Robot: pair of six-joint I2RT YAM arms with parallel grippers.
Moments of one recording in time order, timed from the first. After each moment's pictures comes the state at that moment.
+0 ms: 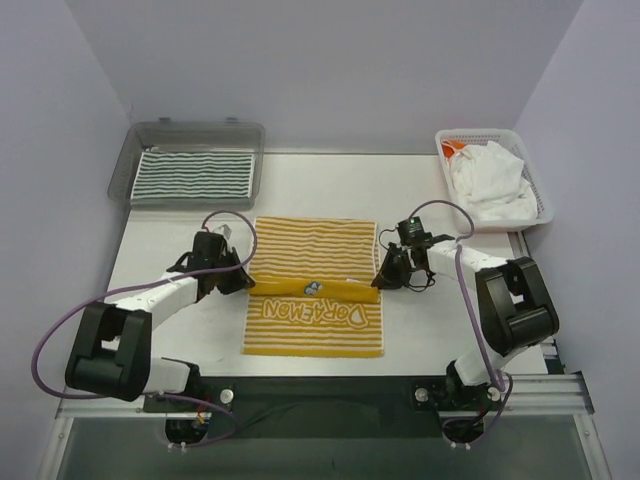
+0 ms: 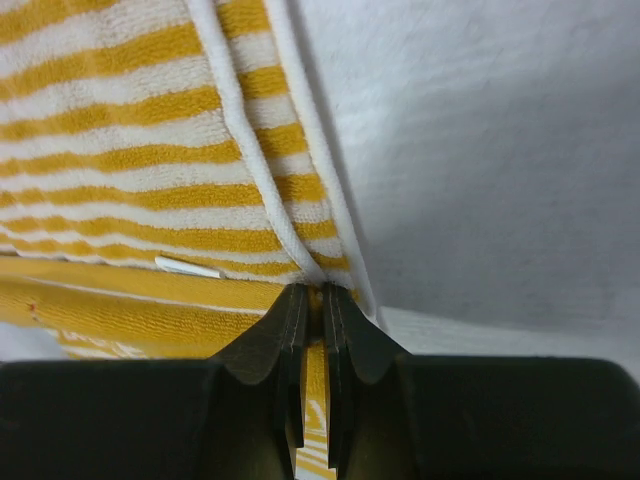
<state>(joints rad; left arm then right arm) -0.22 1.36 0.60 -0.15 0.19 -0.57 0.34 1.60 0.79 -0.38 -0.23 0.71</state>
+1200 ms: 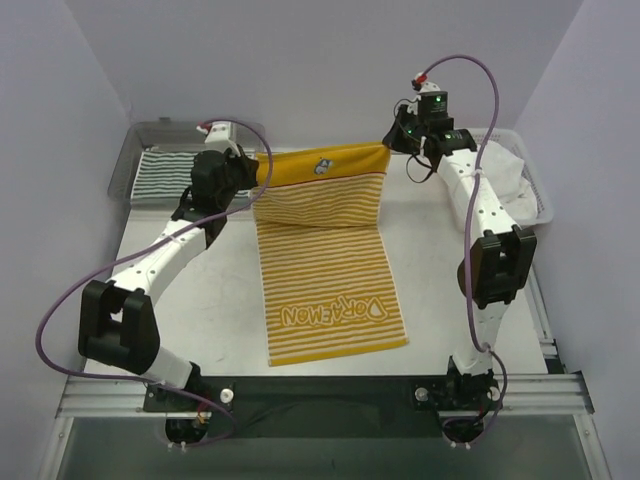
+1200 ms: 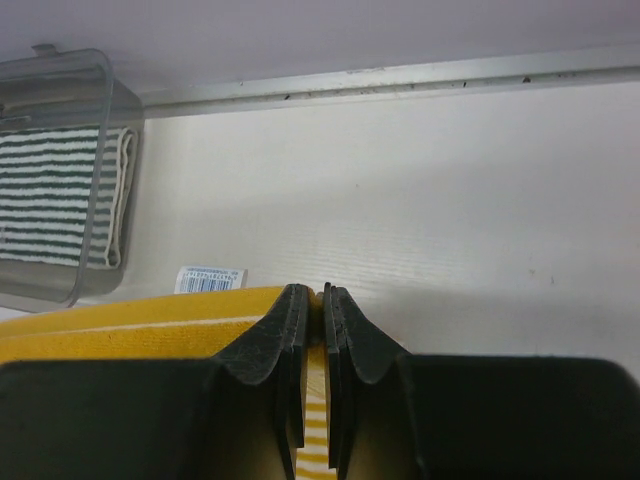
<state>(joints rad) -0.31 1.48 1.13 0.19 -0.07 -0.34 0.20 1.96 1.94 -0.52 -0.10 0.33</state>
